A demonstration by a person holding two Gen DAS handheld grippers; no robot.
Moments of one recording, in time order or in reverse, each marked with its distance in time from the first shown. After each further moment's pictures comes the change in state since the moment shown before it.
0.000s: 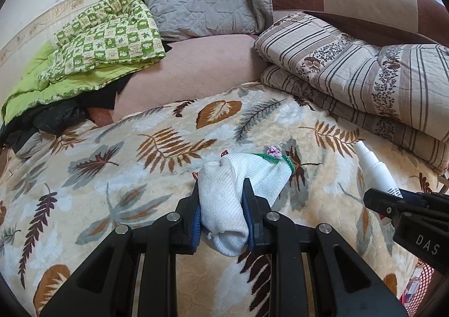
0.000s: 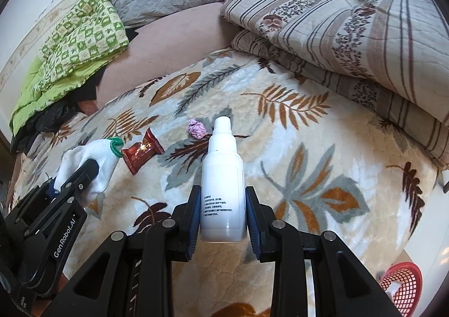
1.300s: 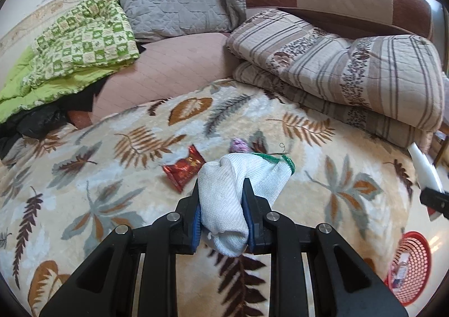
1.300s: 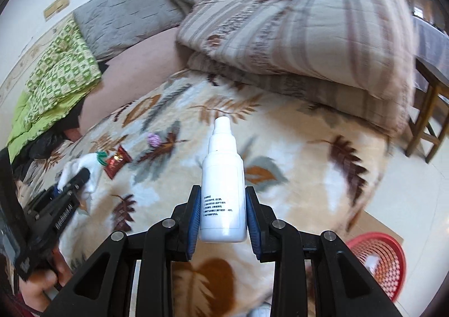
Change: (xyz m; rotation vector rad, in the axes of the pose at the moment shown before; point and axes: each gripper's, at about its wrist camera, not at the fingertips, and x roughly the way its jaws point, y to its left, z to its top) left arm -0.021 -0.022 -0.010 0.046 0.020 -0.125; right arm -0.084 -0.076 -0.040 0.144 -0.079 -0.092
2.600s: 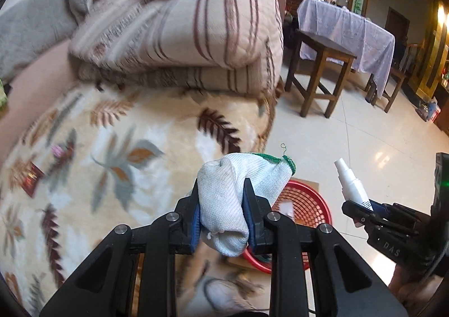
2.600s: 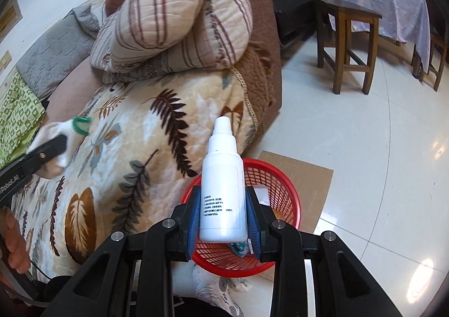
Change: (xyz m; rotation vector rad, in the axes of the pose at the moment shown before) left arm -0.075 -0.275 -0.033 0.324 0.205 -0.439; right arm -0.113 -0.223 -0.114 0.288 0.023 -0.158
